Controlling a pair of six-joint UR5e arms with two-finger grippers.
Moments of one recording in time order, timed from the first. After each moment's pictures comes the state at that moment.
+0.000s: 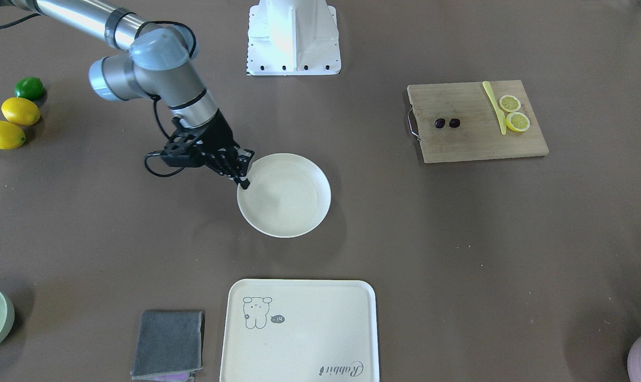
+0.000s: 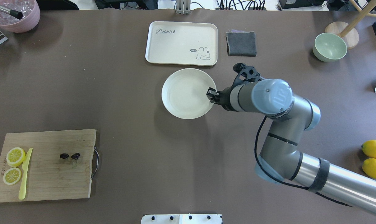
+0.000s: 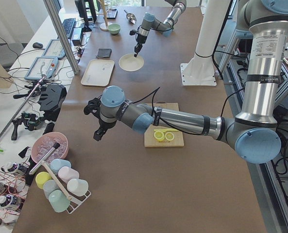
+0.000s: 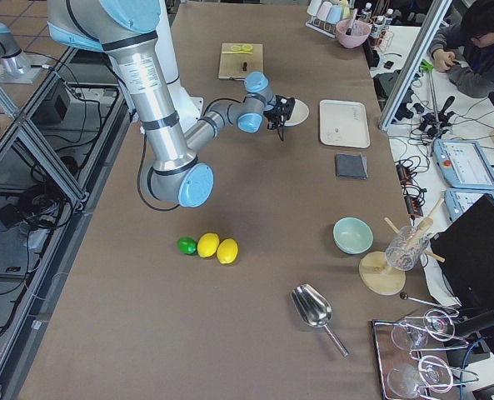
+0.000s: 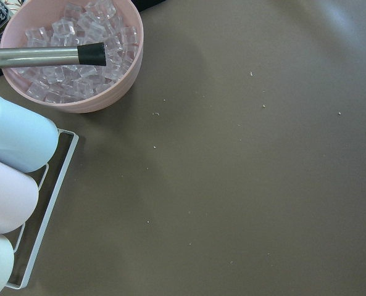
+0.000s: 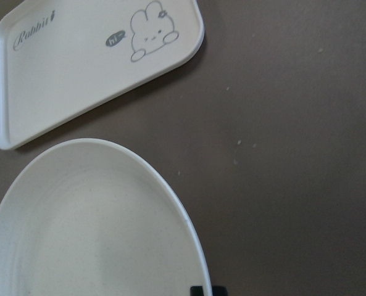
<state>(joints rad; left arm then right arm) -1.48 -1.63 -1.67 -1.98 -2.36 0.02 0.50 -1.08 1.66 -1.01 1.64 1.67</state>
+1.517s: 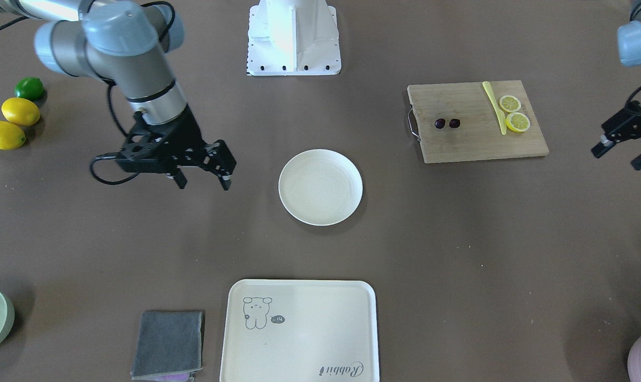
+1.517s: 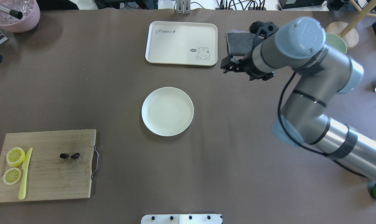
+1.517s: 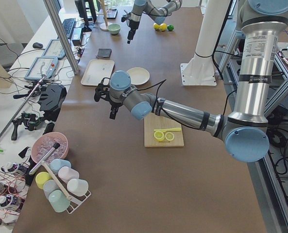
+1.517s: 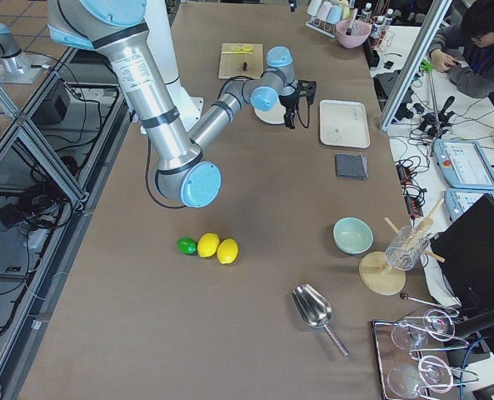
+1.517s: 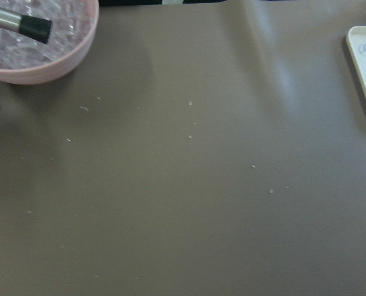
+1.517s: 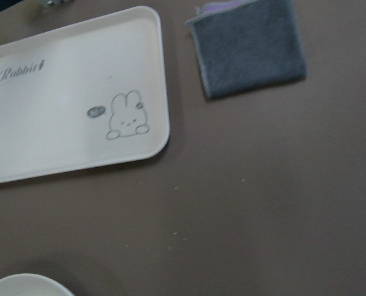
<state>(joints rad) -1.27 -1.63 -1.80 -2.12 -2.44 -0.72 0.81 -1.09 1.82 -1.39 1.94 1.25</state>
